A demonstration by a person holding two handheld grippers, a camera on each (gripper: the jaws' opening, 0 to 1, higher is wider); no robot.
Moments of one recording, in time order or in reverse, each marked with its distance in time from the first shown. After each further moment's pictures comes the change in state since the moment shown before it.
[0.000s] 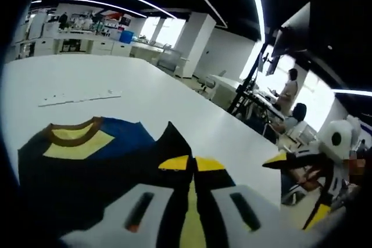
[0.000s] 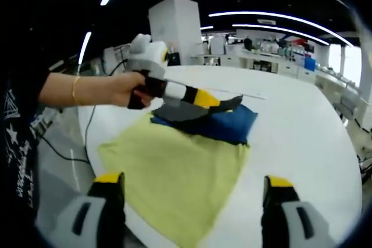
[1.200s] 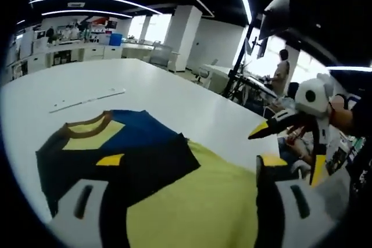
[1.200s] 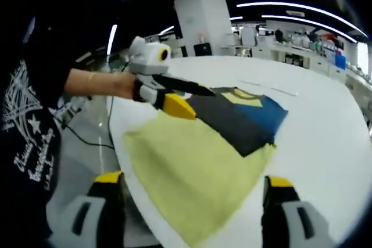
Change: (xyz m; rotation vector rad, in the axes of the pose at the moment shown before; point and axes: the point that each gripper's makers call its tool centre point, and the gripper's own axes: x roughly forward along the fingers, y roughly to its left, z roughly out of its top) left arm -0.073 0.005 -0.023 0.125 0.015 -0.009; right arm 0.003 0.021 -0.004 -0.075 0.097 0.279
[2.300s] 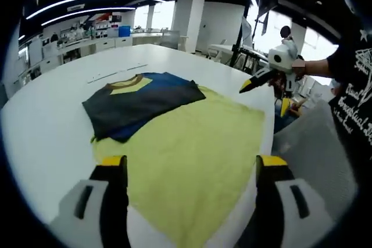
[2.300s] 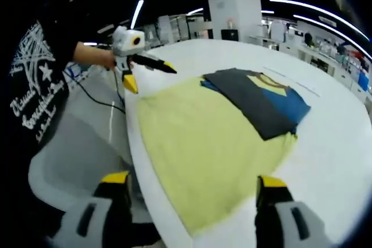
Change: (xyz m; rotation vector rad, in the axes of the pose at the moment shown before) left arm -0.143 -0.010 -0.107 0.085 0.181 0.109; right arm 0.012 0.018 -0.050 -0.169 0.133 0.083
